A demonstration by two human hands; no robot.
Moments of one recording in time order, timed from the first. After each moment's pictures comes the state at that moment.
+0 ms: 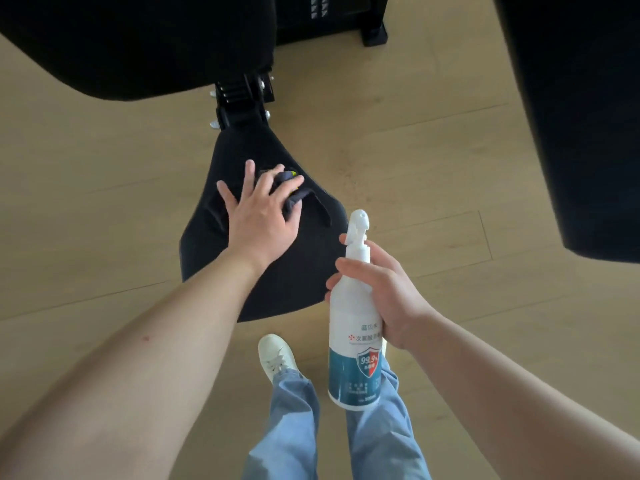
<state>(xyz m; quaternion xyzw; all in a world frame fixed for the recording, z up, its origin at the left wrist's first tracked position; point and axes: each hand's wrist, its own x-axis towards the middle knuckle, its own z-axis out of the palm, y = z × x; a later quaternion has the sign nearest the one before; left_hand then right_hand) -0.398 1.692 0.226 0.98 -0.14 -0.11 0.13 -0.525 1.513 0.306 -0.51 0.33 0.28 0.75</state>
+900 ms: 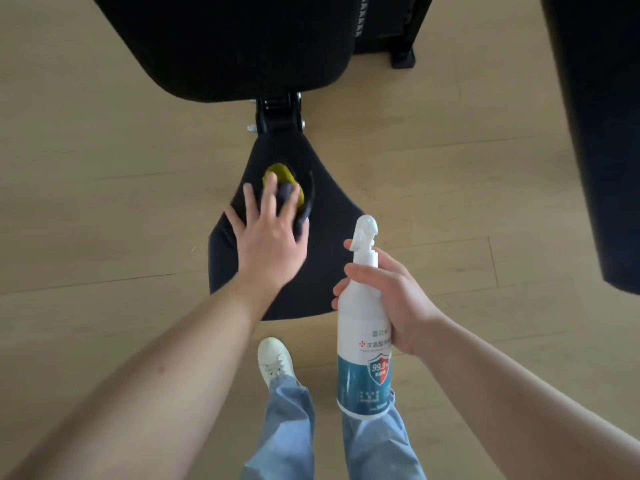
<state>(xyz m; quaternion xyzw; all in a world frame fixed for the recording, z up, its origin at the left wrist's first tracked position) -0.426 1.720 0.237 0.99 -0.06 -0.12 0.08 -0.509 1.532 0.324 -0.53 0.29 0.32 0.73</state>
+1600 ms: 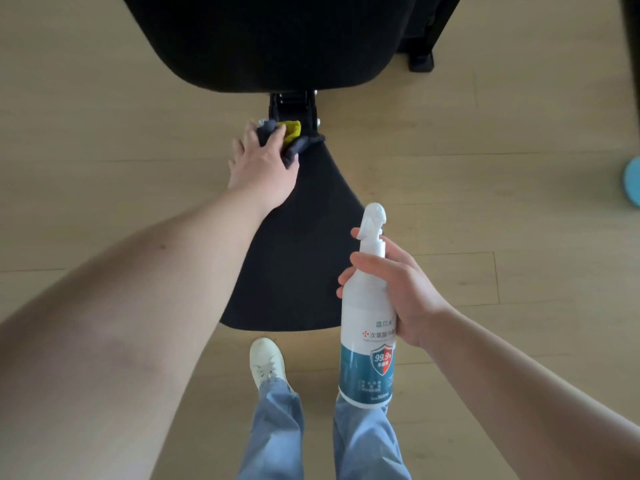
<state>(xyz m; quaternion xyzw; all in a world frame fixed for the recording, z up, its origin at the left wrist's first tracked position) -0.309 1.735 0.223 0.96 0.06 -0.19 0.18 -0.472 1.533 0.303 -0.58 0.27 0.34 0.69</state>
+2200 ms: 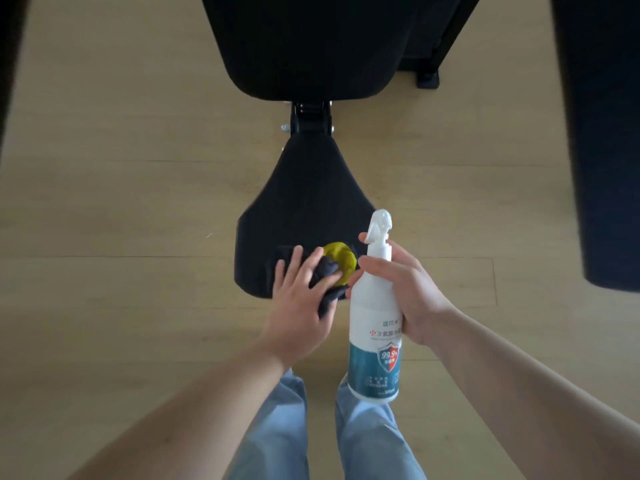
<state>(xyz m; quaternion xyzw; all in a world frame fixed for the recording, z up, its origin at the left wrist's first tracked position) -0.550 1.724 0.258 0.95 -0.11 -0.14 0.26 -0.506 1.537 0.347 -0.57 0.27 0.32 0.71</state>
